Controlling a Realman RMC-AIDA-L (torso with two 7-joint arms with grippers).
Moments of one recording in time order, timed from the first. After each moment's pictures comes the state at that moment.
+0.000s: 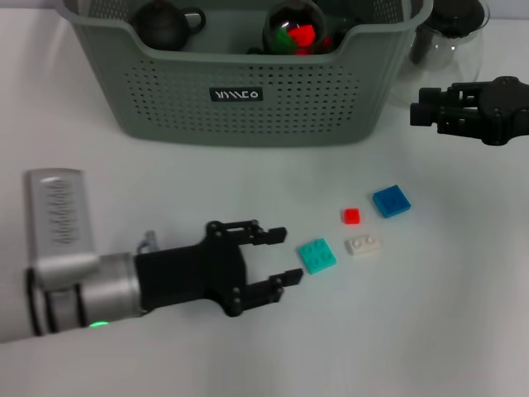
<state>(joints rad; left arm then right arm) -0.43 -2.18 0.72 0.30 1.96 1.50 -0.75 0.59 2.04 -0.56 -0.81 -2.10 -1.71 1.69</state>
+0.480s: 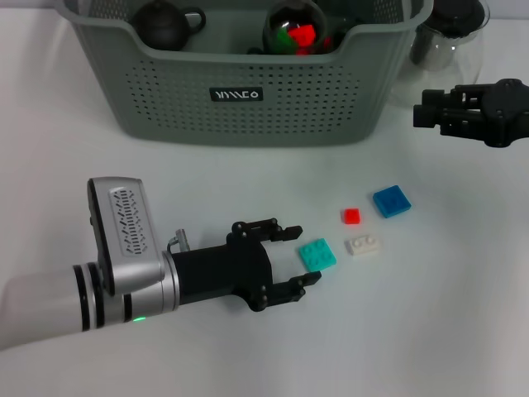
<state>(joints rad) -0.53 -2.18 0.71 0.10 1.91 1.27 -0.54 0.58 2.04 -0.56 -0.81 -2.10 -1.71 1.69</state>
